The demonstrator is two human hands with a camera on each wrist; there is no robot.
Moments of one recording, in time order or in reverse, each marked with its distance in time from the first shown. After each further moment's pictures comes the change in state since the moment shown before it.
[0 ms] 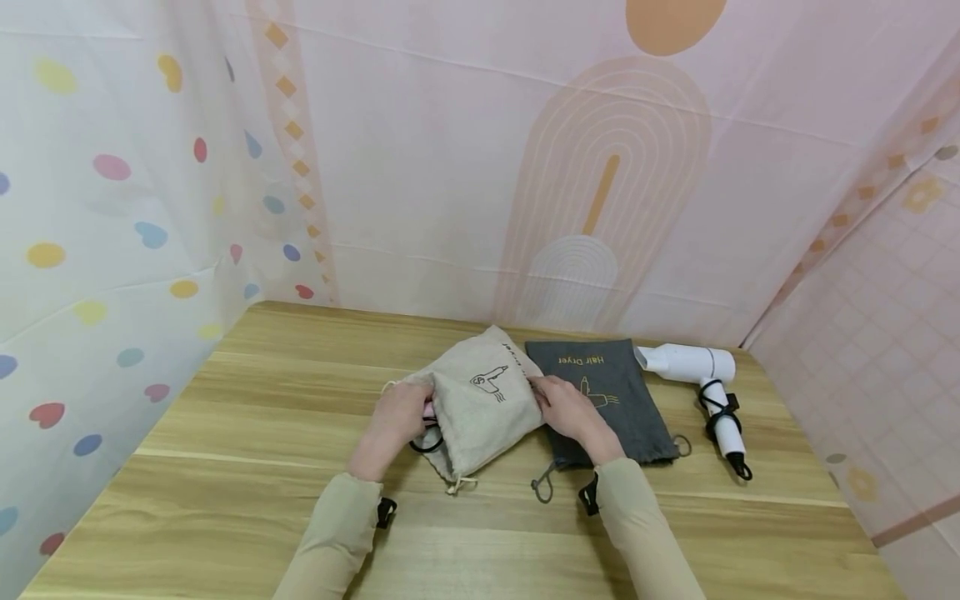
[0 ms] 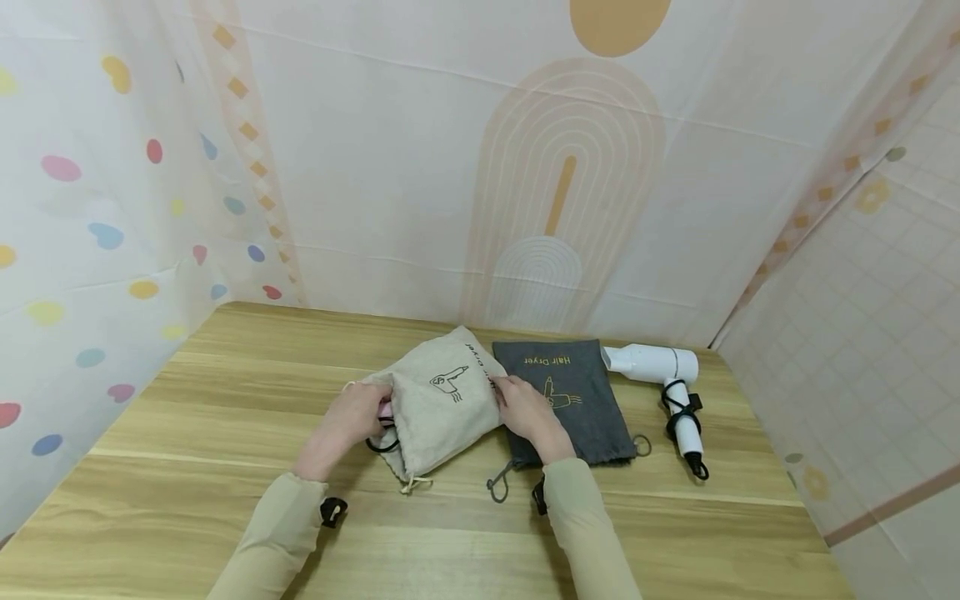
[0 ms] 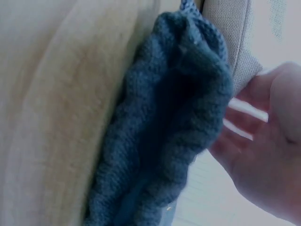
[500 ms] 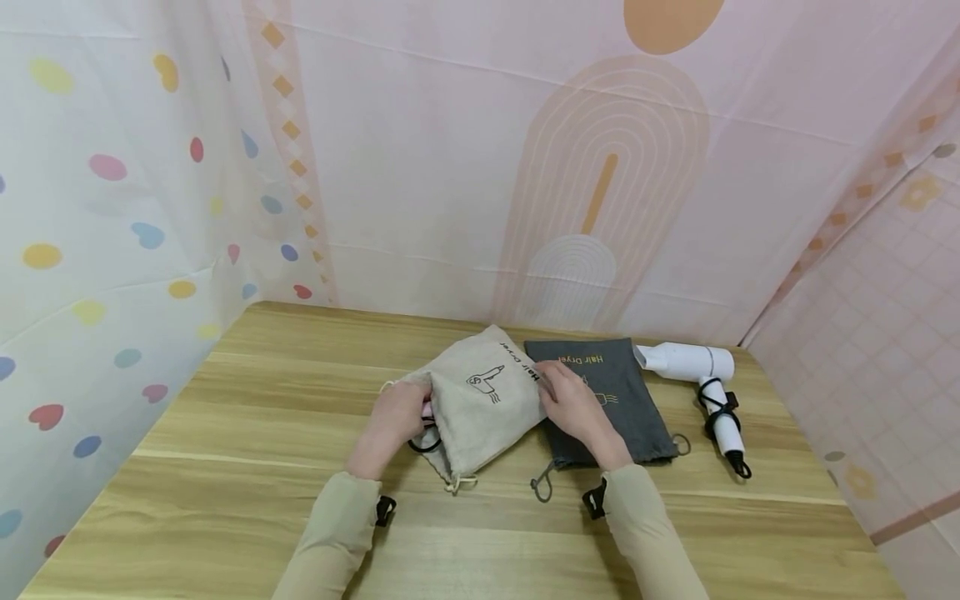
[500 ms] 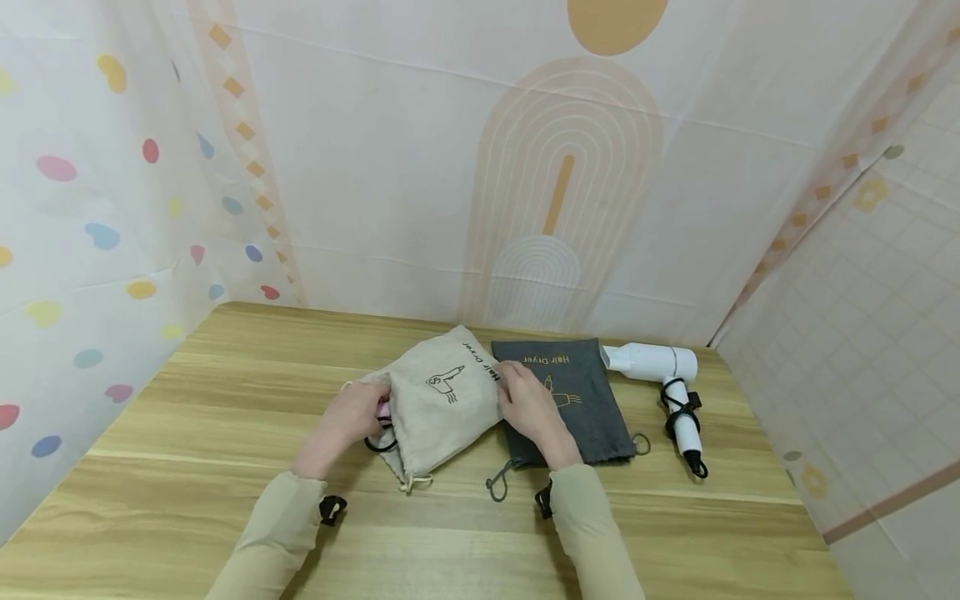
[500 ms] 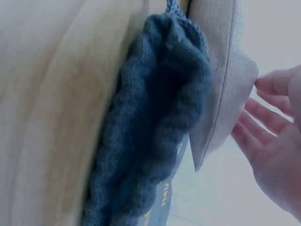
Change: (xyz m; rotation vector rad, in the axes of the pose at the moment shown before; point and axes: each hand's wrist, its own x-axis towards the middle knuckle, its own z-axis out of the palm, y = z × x) left_hand 0.003 -0.002 0.001 -0.002 -0.034 -0.025; right_hand -0.008 0.002 -0.006 0.069 0.201 -0.084
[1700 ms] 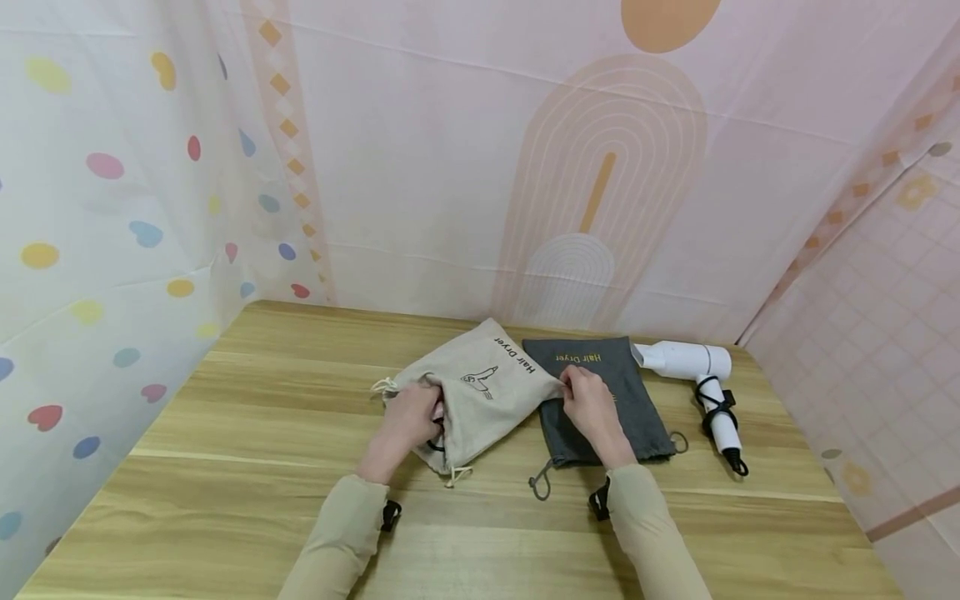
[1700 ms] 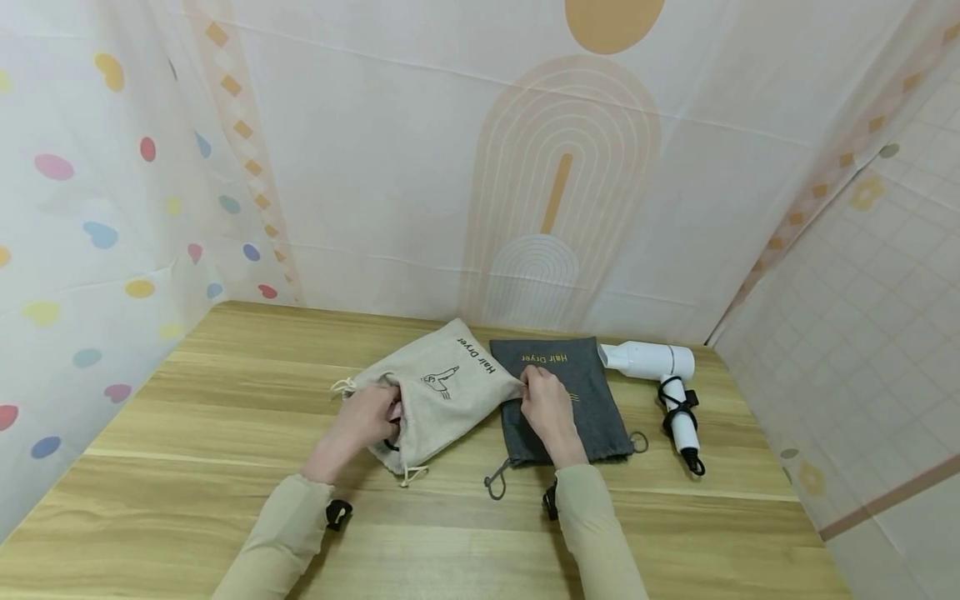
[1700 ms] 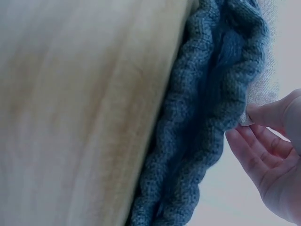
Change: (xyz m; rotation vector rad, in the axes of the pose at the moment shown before) left_hand -0.001 0.014 0.010 -0.040 0.020 0.004; right_hand -0.008 0.021 0.003 -0.087 0.202 0.082
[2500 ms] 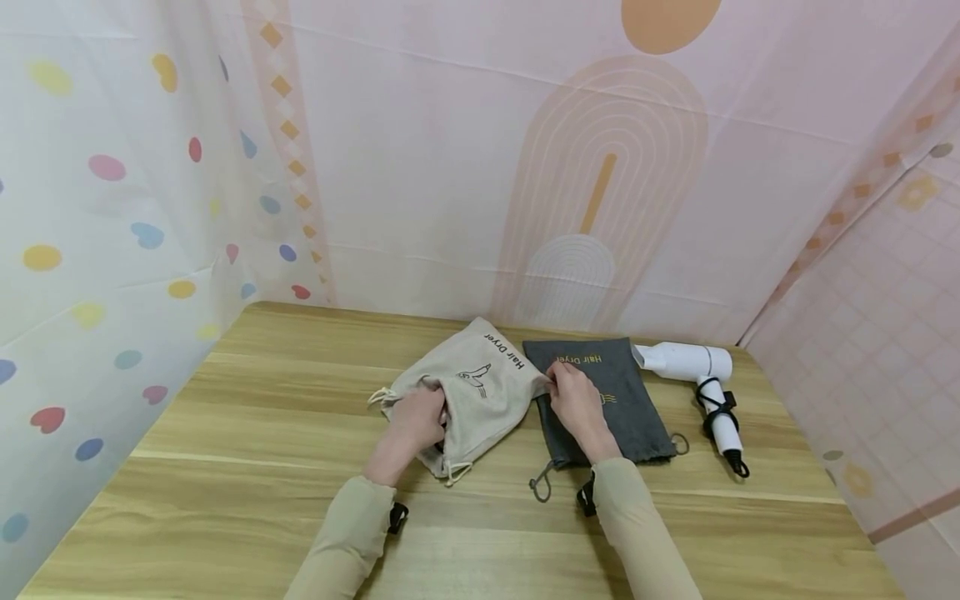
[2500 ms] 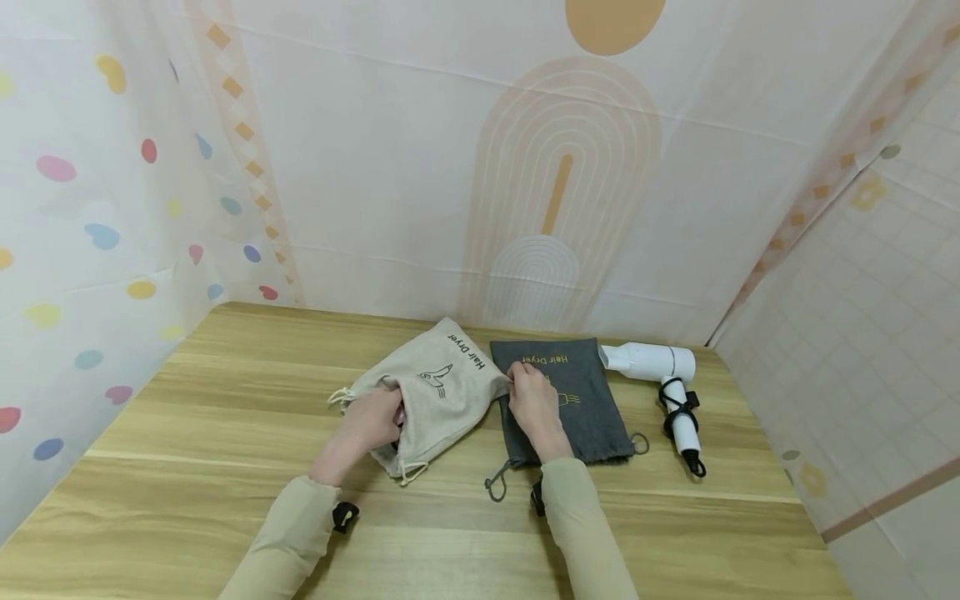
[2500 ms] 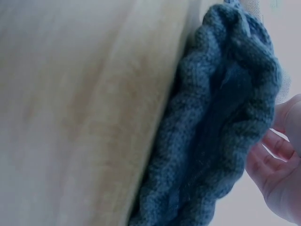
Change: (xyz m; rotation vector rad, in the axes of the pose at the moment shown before) left_hand 0.002 0.010 0.000 0.036 -0.068 -0.034; right_hand 0.011 -0.013 0.014 -0.069 0.001 0.005
